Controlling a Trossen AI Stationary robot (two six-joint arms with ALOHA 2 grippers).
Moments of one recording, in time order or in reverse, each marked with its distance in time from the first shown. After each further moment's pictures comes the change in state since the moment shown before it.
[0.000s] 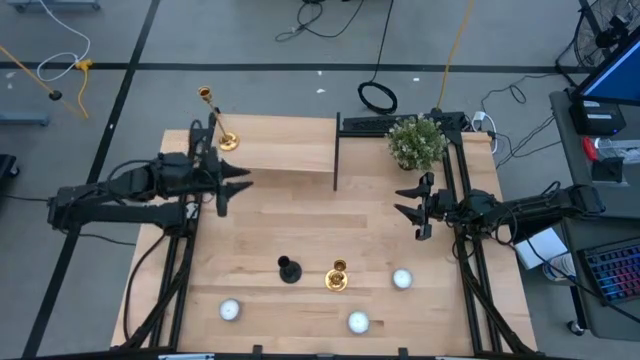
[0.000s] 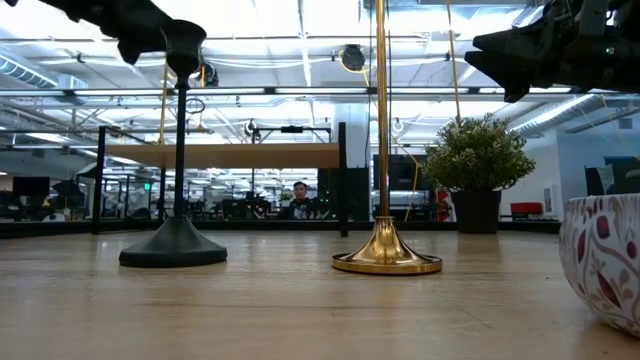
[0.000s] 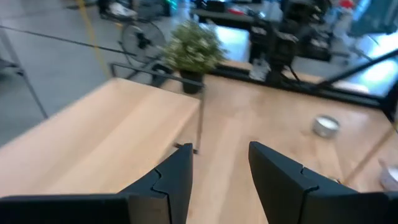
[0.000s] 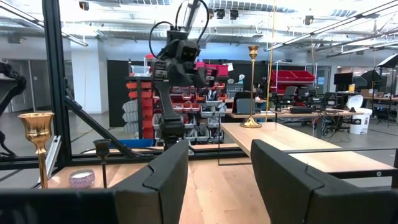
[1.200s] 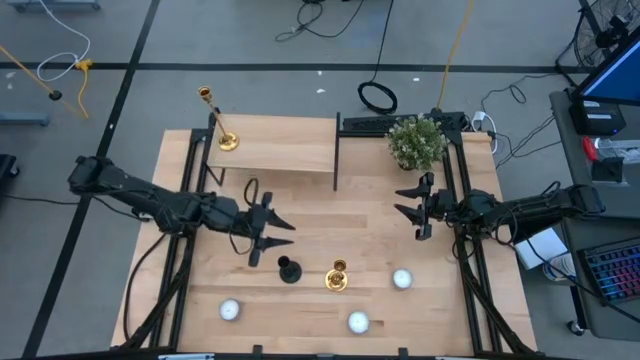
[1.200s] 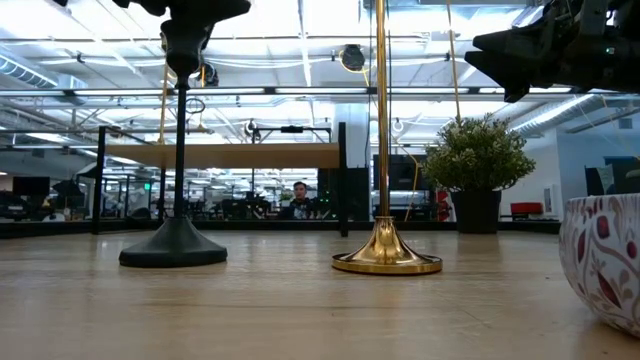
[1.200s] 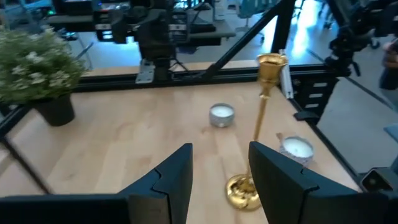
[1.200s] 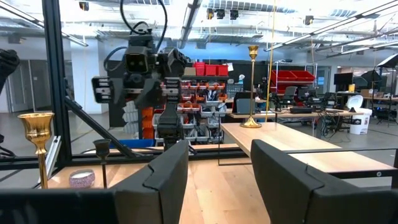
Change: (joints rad) left arm -0.426 0.518 0.000 0.570 -0.016 0.068; right arm 0.000 0.000 0.000 0.000 0.000 0.000
